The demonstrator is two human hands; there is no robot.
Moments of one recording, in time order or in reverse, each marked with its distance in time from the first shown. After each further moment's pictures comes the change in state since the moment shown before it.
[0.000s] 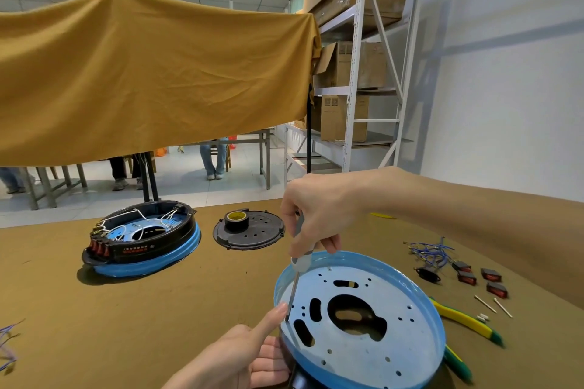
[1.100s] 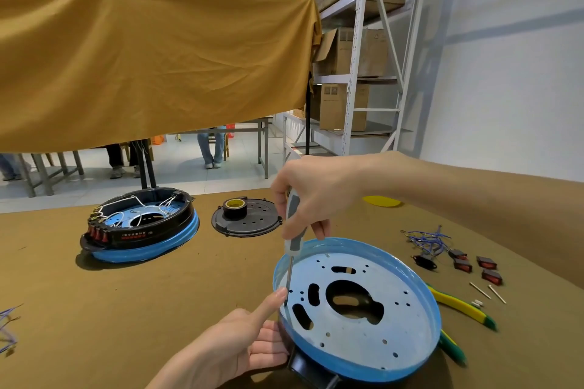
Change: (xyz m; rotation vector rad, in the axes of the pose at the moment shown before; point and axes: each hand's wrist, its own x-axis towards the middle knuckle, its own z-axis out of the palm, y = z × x) left_hand 0.002 -0.001 0.001 0.039 0.056 0.007; right_hand 0.003 -0.003 -0.002 0.099 0.028 -0.034
